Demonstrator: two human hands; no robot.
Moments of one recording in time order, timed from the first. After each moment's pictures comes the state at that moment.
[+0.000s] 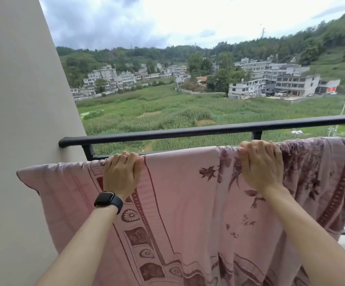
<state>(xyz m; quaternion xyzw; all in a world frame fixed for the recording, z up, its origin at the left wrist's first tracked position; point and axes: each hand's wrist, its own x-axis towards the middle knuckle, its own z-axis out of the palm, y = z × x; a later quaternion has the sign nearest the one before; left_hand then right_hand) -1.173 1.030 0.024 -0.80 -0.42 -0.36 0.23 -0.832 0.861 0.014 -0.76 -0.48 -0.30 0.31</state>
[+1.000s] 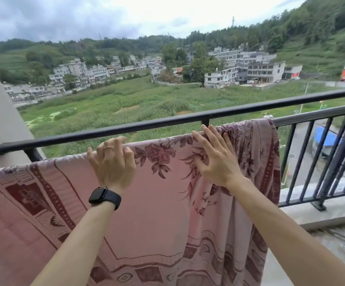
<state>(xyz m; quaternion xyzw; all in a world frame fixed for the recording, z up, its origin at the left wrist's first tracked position) -0.980 0.919 0.028 -0.77 -0.47 -0.43 0.08 -0.741 0.776 0.004 -0.73 -0.58 -0.18 0.31</state>
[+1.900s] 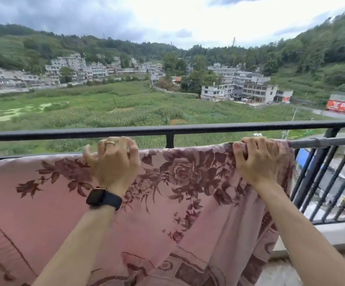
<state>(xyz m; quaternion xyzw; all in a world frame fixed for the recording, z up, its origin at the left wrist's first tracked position) -0.765 0.848 0.046 -0.71 -0.49 -0.48 0.13 -0.460 0.691 0.027 -0.82 -0.39 -0.28 0.31</state>
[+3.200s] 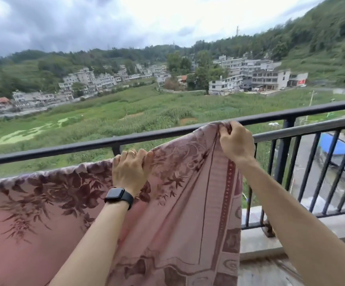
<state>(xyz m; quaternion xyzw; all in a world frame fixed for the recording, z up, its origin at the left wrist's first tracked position) -0.429 0.688 0.038 -0.84 -0.43 -0.30 0.14 -0.180 0.546 0.085 -0.77 -0.37 -0.09 0.52</state>
